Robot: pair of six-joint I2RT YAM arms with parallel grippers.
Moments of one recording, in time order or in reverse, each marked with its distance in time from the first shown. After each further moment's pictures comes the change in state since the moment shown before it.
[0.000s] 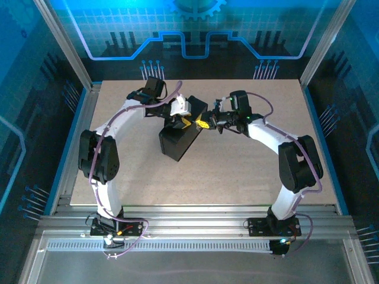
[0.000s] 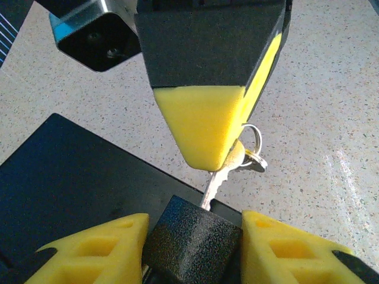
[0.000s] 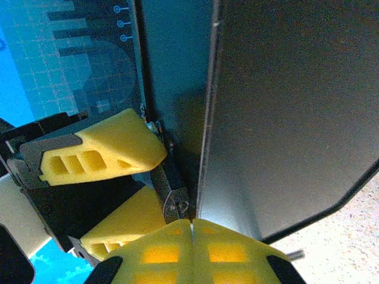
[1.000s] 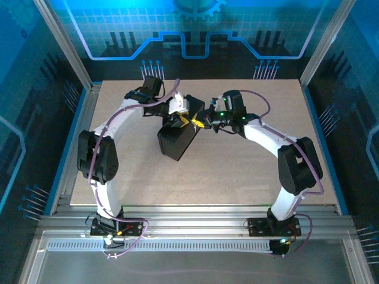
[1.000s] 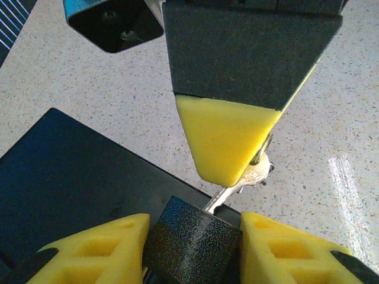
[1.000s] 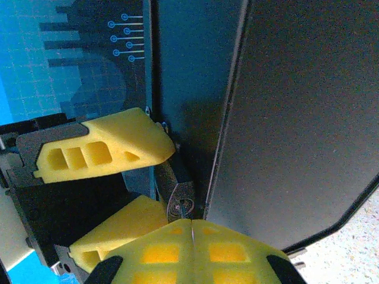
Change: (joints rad) left arm 0.013 -0.005 0.000 0.003 -0.022 -0.058; right arm 0.065 -0.014 0.000 0.031 0.134 0.045
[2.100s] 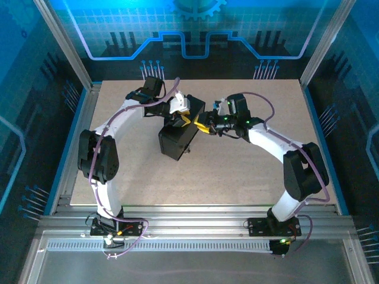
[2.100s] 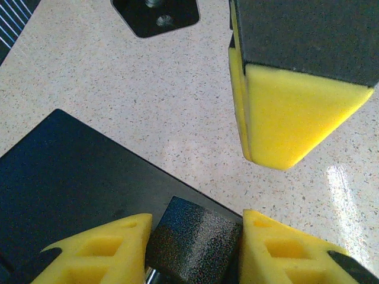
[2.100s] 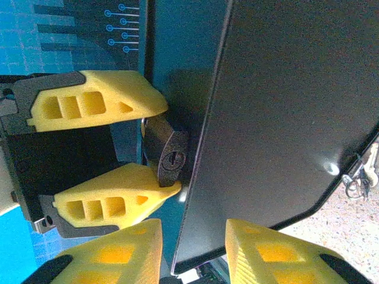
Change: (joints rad) left arm 0.000 0.007 -0.008 0.040 0.012 -0.054; right arm -0.018 -0.082 -0.090 -0.012 0.000 -0.101
